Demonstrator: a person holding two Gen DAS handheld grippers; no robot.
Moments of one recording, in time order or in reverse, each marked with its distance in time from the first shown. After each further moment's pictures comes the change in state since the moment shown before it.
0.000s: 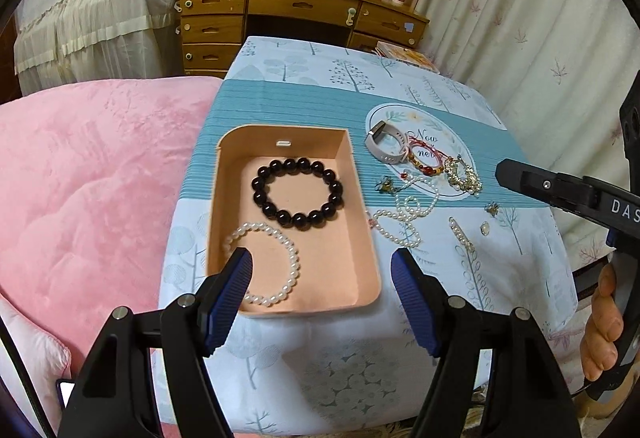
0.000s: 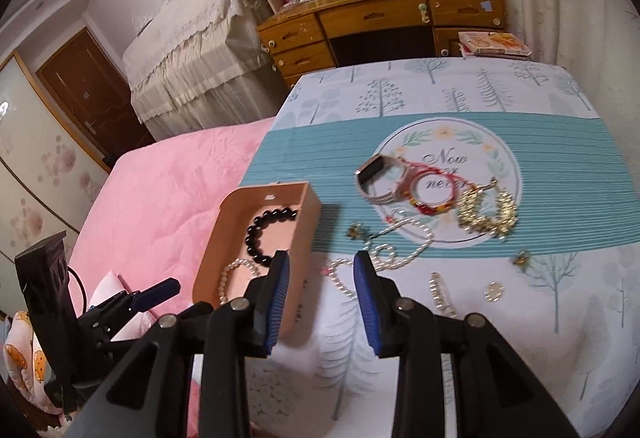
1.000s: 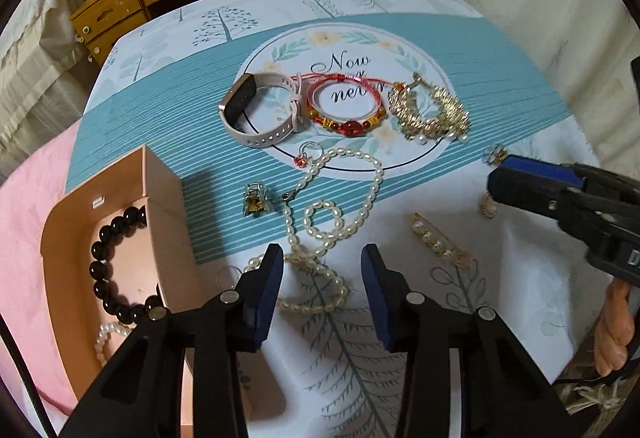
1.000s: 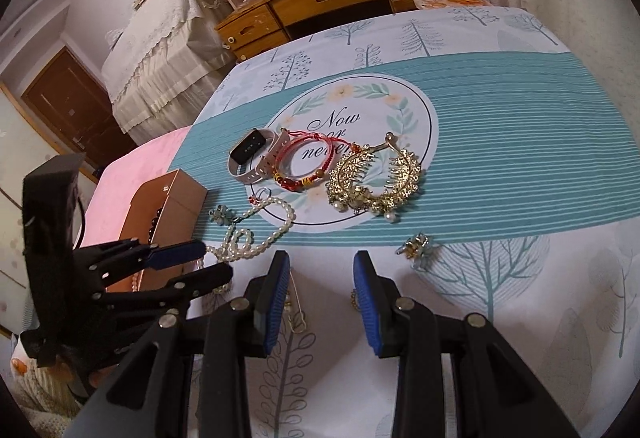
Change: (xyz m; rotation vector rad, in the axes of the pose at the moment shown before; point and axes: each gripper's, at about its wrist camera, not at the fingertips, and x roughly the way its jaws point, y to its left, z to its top) left arm 0.147 -0.127 0.031 0.344 0.249 0.052; right arm 0.042 -0.134 -0.025 0.082 0.044 0.025
